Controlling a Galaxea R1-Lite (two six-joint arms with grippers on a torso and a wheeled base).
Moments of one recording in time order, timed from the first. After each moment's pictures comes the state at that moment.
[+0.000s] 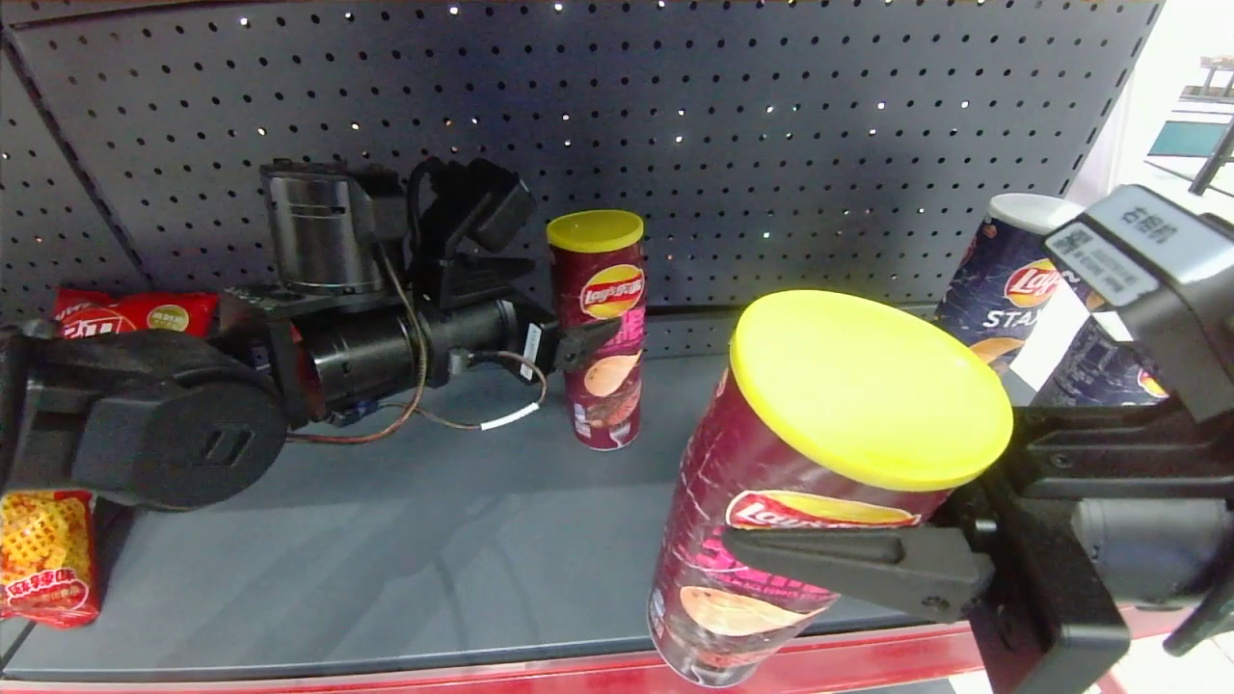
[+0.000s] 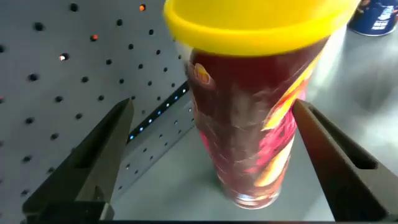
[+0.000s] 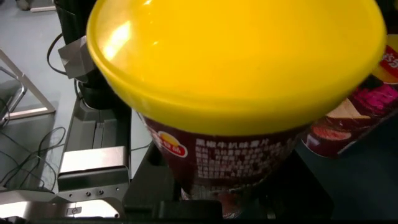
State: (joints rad) left arm -0.53 1.75 -1.05 -0.56 -0.14 0.23; right arm 0.86 1.37 -0.85 -0.33 0.48 -0.24
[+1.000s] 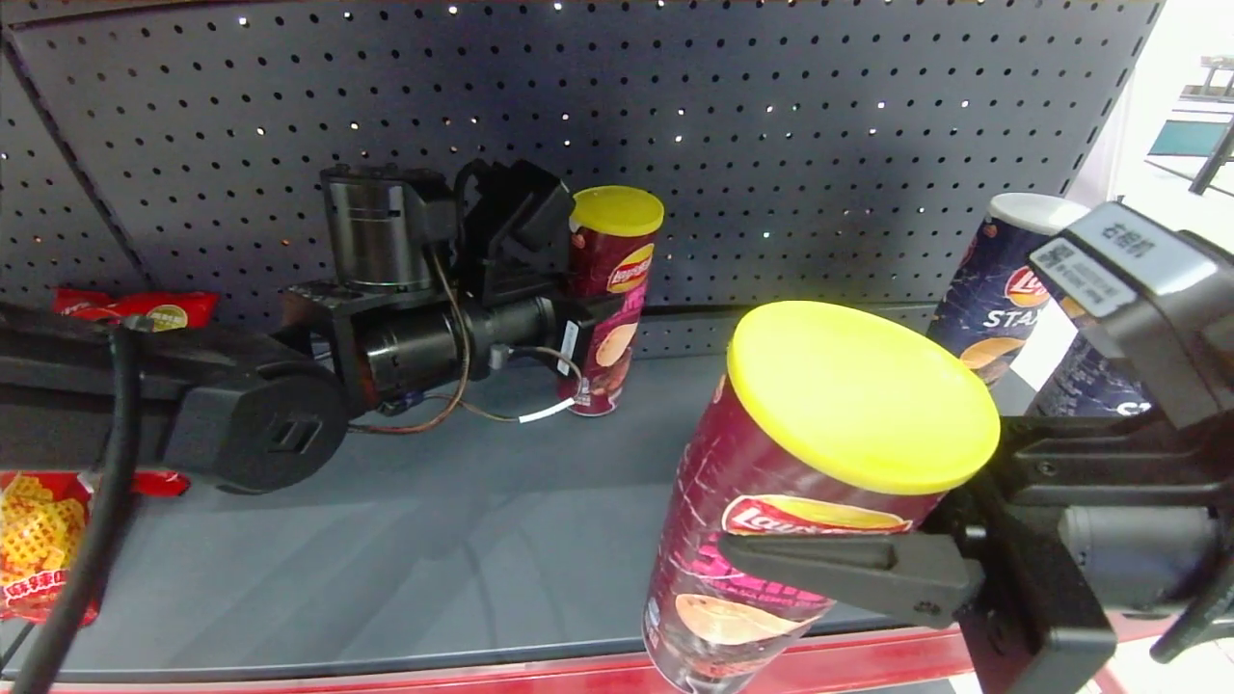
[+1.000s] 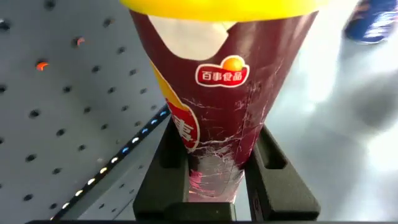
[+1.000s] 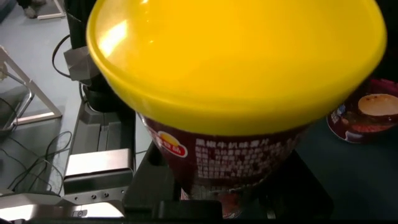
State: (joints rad) left arm -0.57 1.82 -1.10 -0.59 -0.18 0.23; right arm 0.86 1.38 -0.82 -0.38 0.49 -0.21
